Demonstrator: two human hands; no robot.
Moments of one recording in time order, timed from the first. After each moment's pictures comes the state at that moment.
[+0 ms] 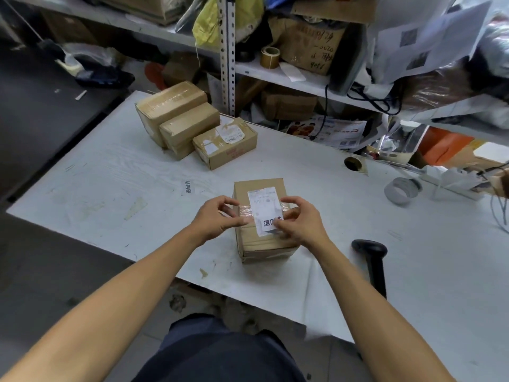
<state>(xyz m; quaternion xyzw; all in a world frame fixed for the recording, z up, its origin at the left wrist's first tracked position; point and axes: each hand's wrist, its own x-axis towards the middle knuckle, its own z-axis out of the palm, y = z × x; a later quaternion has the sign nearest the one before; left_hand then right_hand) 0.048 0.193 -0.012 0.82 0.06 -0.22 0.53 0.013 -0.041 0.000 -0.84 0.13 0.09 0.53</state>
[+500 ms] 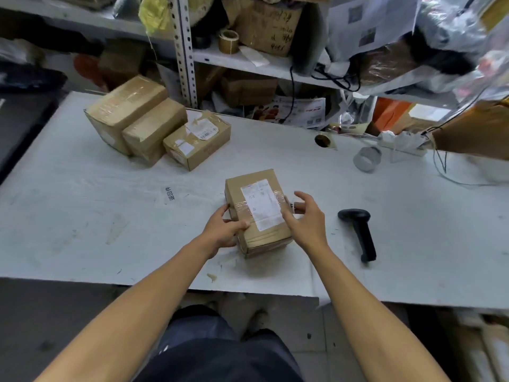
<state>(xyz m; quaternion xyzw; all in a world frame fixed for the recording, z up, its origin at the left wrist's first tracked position) 0.054 0.196 -0.031 0.67 0.12 -0.39 0.62 -0.024 -0.001 -0.002 -0.84 0.31 -0.06 0.44</state>
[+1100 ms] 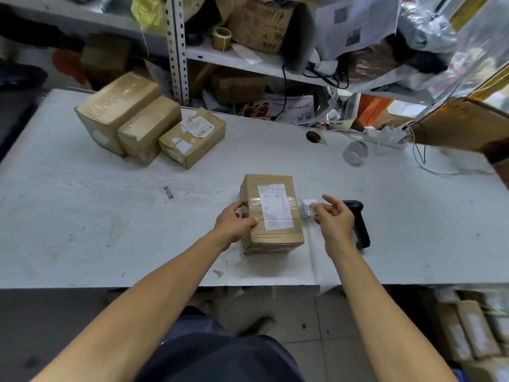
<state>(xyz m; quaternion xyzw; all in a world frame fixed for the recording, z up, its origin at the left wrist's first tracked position) 0.053 0.193 -0.026 0.75 0.03 -0.37 0.54 -0.053 -0.007 0.012 -0.65 0.45 -0.20 0.58</state>
